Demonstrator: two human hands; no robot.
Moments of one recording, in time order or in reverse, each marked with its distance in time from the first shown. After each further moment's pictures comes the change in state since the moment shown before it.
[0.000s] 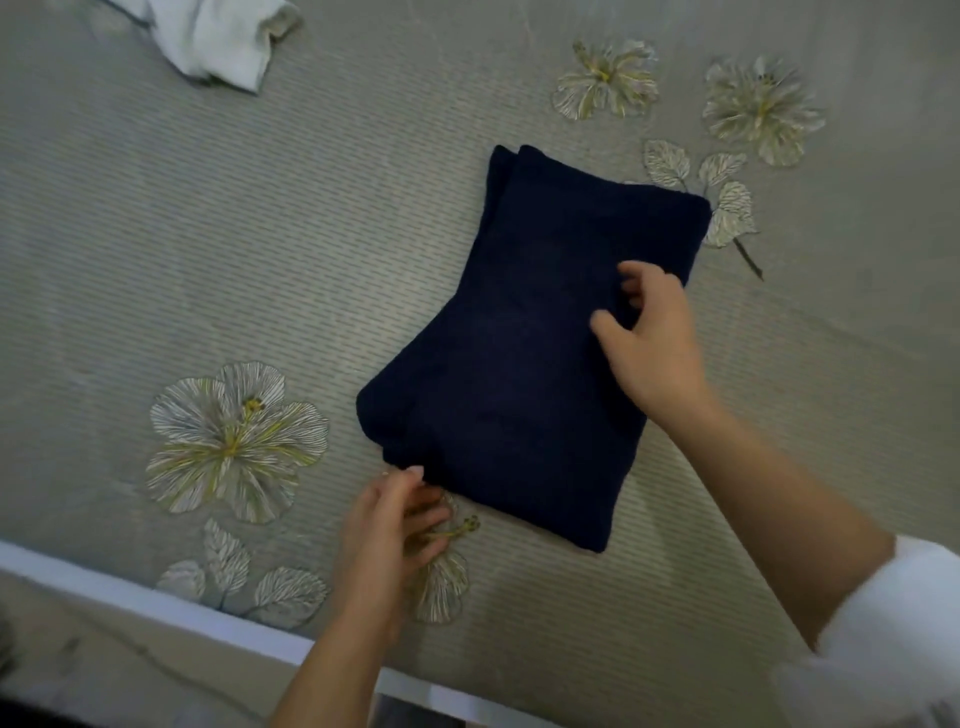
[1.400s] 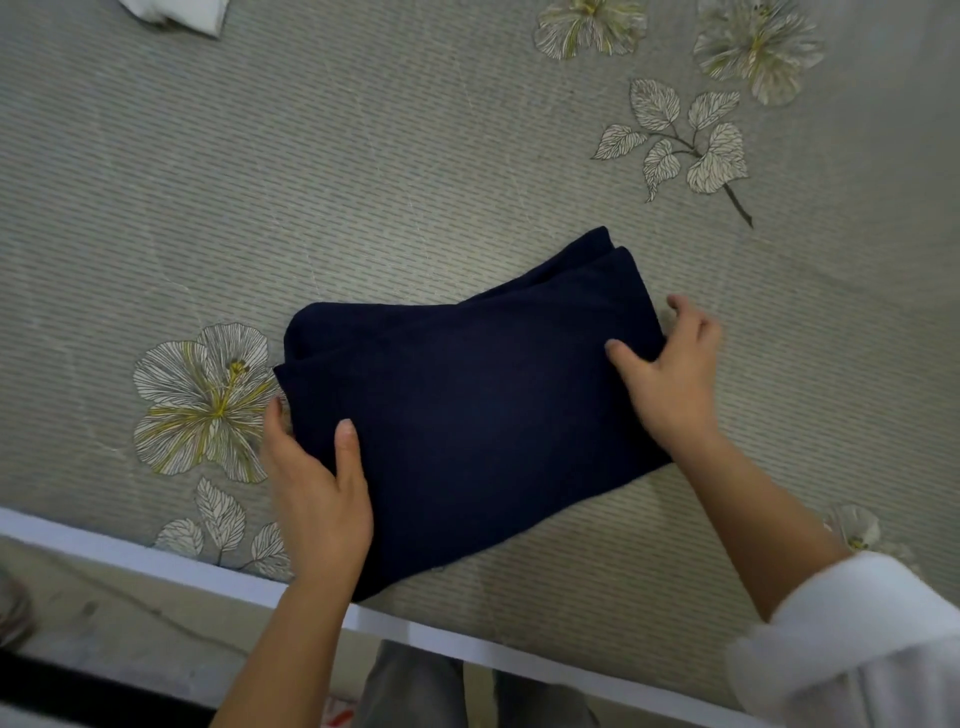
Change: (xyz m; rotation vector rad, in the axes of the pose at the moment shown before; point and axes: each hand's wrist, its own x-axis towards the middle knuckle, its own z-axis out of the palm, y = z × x) left_hand 0.009 -0.003 -0.028 0.668 0.397 0.665; right_hand -0.050 0.069 0.002 -0.033 0.031 0.219
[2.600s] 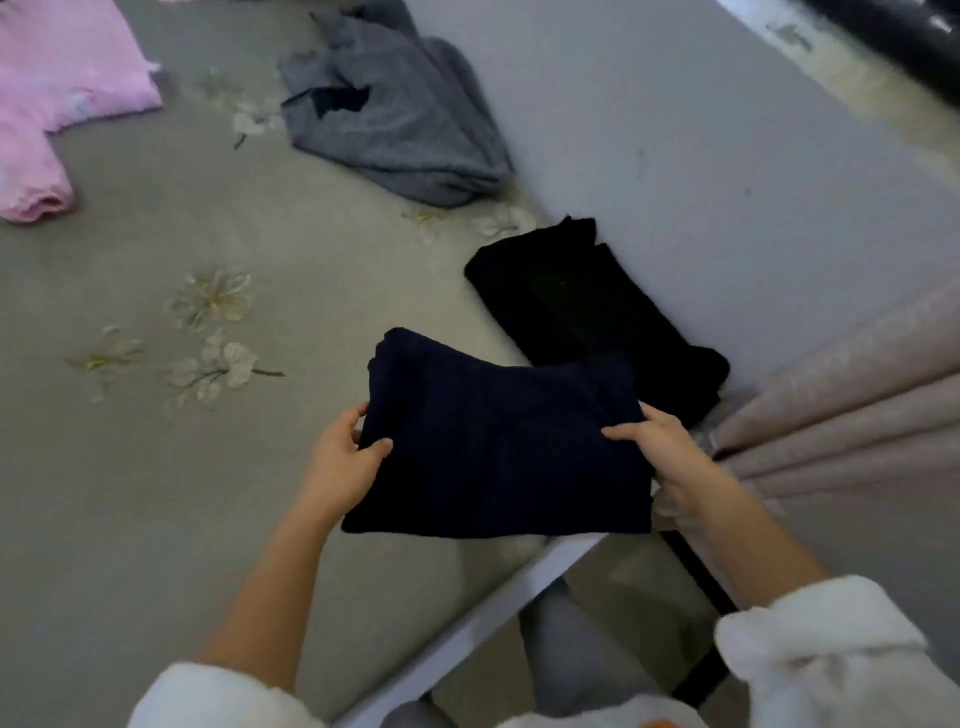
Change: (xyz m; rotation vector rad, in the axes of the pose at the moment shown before) left_hand -0.196 0.315 0.099 0.213 -1.150 0.438; right_hand -0.246 0.199 -0.347 1.018 0.288 0.684
